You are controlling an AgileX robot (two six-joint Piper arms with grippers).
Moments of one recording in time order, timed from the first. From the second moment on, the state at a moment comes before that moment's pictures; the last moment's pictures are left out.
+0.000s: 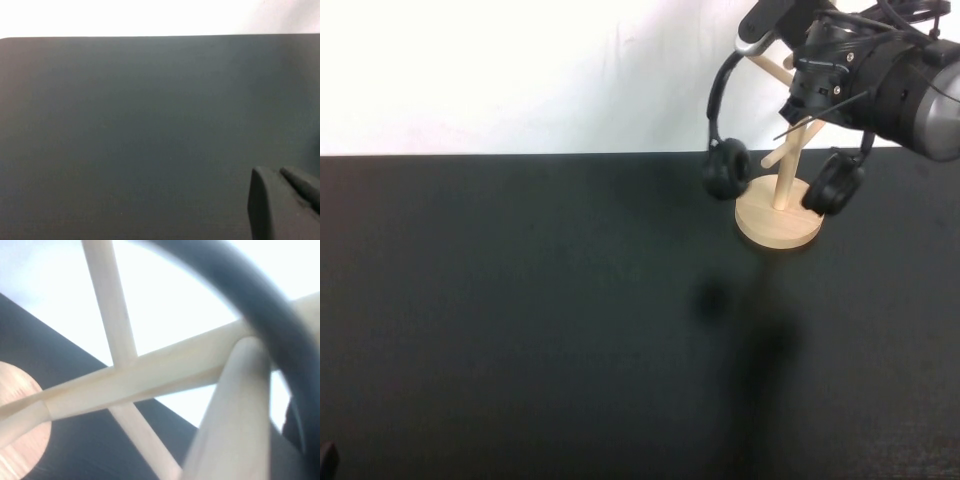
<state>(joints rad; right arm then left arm) 0.53 1.97 -1.70 -1.12 0.83 0.48 -0.08 -0.01 0.02 -0.11 0.37 0.14</state>
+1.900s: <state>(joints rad) 0.67 2.19 -1.70 -0.32 0.78 0.30 -0.06 -0.01 0.02 -0.11 0.37 0.14</state>
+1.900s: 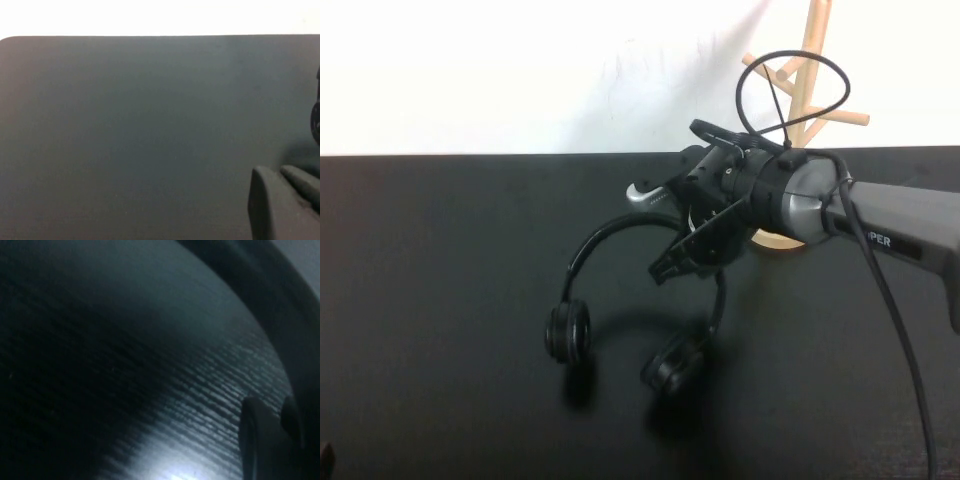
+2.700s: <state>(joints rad) 0.72 1.98 -1.70 -0.33 1.05 0.29 -0.06 -0.01 0.02 -0.11 0.37 0.14</state>
